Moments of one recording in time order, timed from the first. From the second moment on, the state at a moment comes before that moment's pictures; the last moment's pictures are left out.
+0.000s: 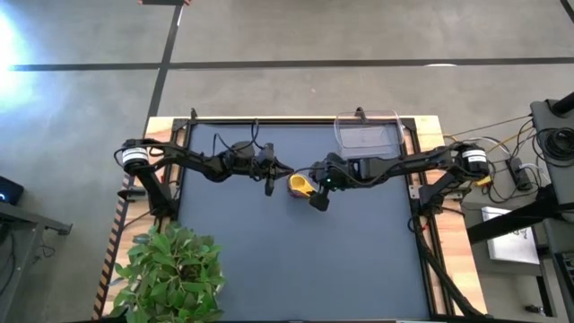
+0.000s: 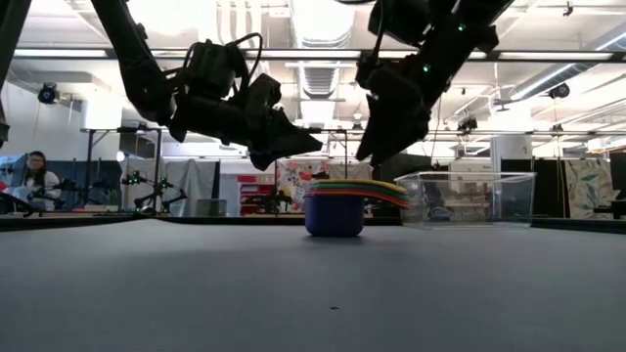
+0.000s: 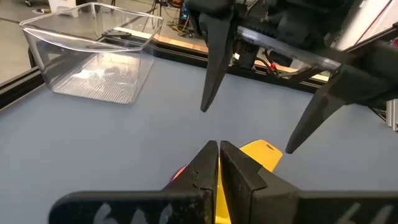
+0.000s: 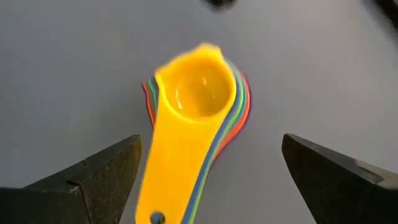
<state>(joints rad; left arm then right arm) 0.32 1.73 0.64 0.85 0.30 -0.14 -0.06 1.56 1.00 -0.32 0.18 0.22</state>
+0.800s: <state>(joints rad) 0.32 1.74 0.66 0.85 0.30 -0.13 -0.06 1.60 1.03 -0.36 0.18 0.23</state>
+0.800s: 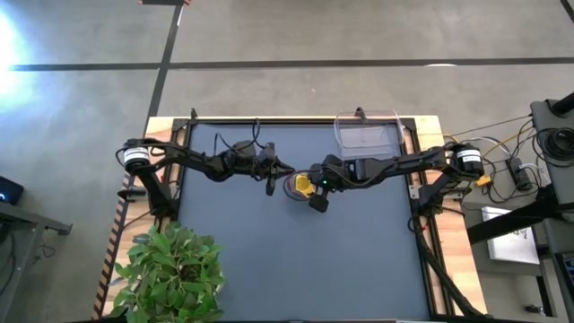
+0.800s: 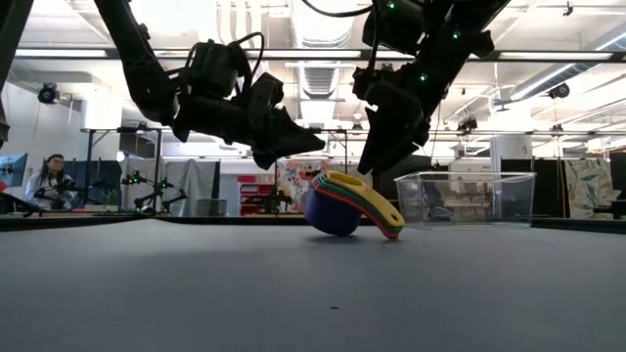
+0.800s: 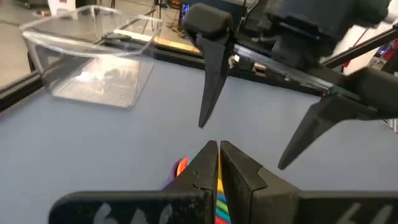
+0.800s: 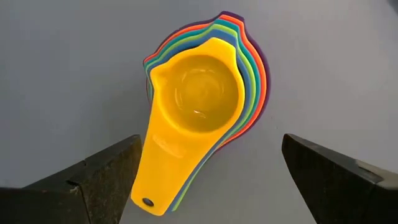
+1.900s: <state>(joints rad) 0.34 1.97 0.79 0.88 0.39 -0.13 -0.06 1.56 1.02 -0.41 0.18 0.29</state>
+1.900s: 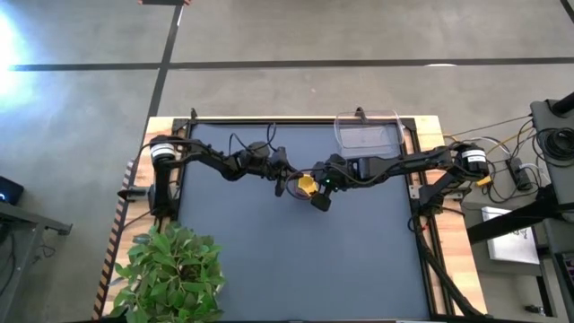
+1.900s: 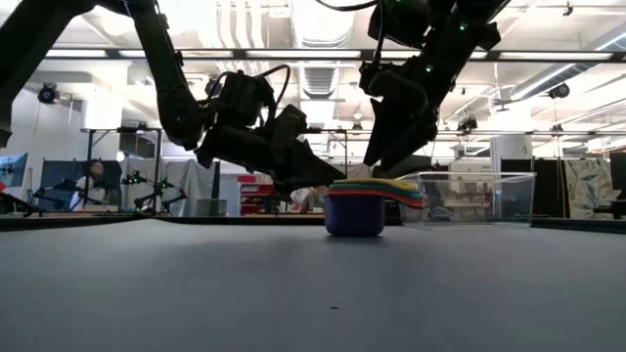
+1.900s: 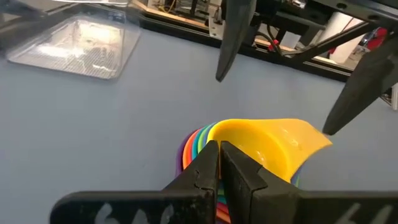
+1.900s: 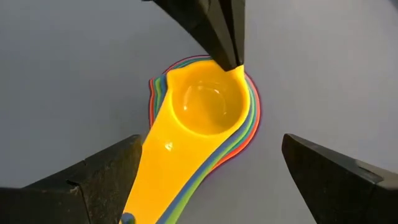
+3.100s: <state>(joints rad) 0.34 1.97 0.79 0.88 0.38 -0.15 0.02 1.67 1.08 -0.50 0.26 0.45</state>
